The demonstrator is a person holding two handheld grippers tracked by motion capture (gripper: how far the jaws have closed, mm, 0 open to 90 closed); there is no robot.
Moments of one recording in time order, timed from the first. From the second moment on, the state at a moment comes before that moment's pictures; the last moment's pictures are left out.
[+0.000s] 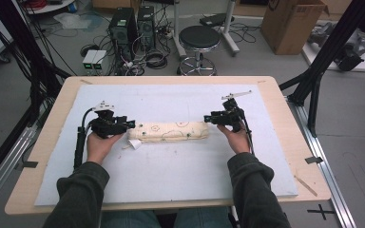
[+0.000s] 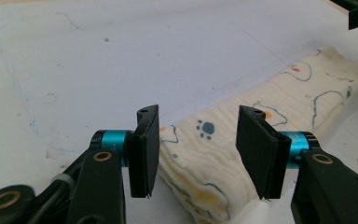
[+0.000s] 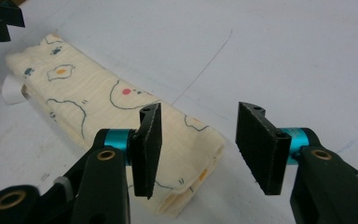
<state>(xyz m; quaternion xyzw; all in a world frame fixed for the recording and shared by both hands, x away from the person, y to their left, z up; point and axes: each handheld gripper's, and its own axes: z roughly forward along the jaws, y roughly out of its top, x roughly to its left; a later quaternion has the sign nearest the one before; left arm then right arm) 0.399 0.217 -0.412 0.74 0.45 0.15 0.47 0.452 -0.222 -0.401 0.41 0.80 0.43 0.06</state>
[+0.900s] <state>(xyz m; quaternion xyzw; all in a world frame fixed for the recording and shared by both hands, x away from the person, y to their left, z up) 0.385 0.209 -0.398 0.75 0.42 0.14 0.49 0.436 -0.225 -0.387 0.41 0.79 0.45 0.07</state>
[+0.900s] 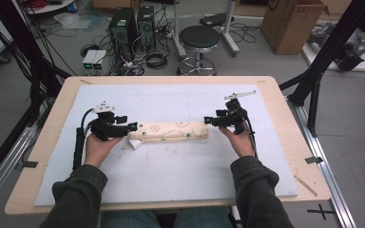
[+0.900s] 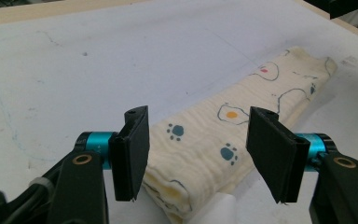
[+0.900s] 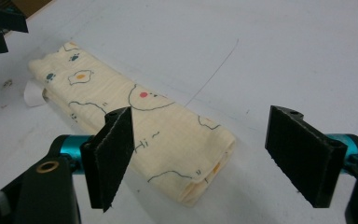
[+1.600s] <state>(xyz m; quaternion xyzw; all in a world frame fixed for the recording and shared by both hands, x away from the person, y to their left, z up) 0.372 0.209 -0.392 0.76 0.41 0.15 0.49 0.426 -0.225 -0.380 0.40 0.80 0.45 0.06</state>
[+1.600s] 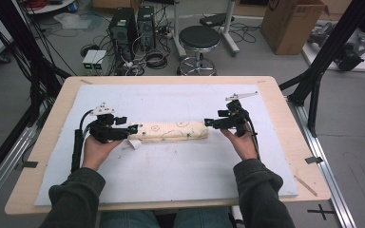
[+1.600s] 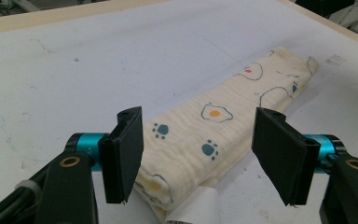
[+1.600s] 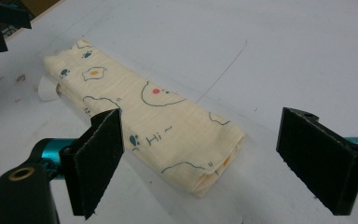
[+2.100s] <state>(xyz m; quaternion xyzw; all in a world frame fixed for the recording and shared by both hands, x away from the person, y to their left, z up) 0.363 0.214 -0.391 0.76 0.40 0.15 0.49 0.416 -0.228 -0.373 0.39 0.80 0.45 0.07</state>
